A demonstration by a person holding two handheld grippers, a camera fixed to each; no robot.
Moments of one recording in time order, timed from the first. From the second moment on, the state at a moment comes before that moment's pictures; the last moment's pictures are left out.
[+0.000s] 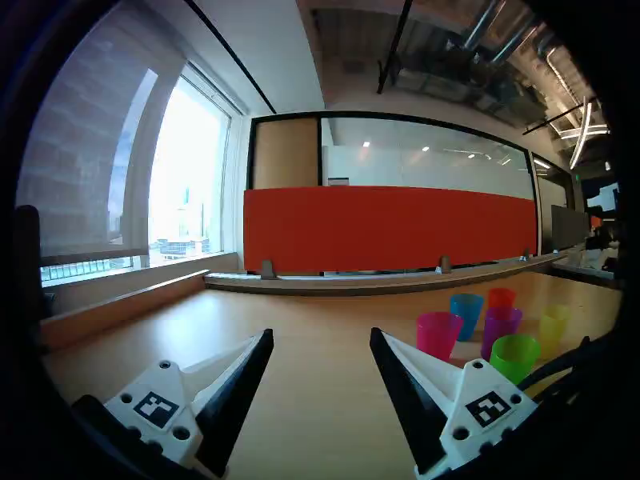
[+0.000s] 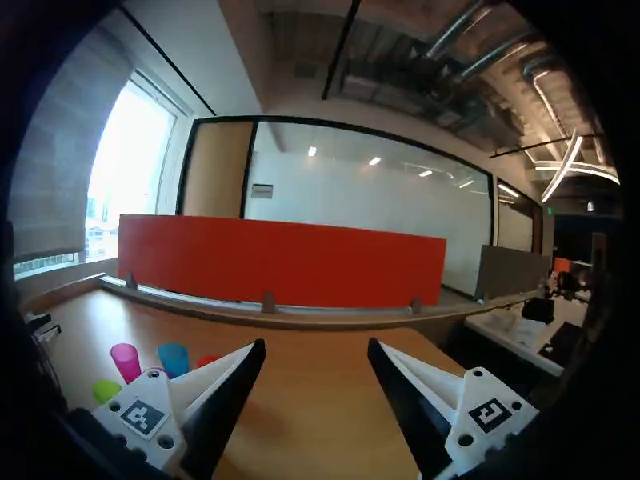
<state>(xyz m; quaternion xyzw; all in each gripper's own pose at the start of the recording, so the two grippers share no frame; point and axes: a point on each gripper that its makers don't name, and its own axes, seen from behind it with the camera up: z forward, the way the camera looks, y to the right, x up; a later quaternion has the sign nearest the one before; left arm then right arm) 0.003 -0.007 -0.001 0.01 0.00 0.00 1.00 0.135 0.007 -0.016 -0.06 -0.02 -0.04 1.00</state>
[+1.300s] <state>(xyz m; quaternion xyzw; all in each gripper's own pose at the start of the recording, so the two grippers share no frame) 0.003 -0.006 -0.002 0.01 0.00 0.00 1.00 0.022 0.014 0.011 -0.01 0.01 0.03 1.00</state>
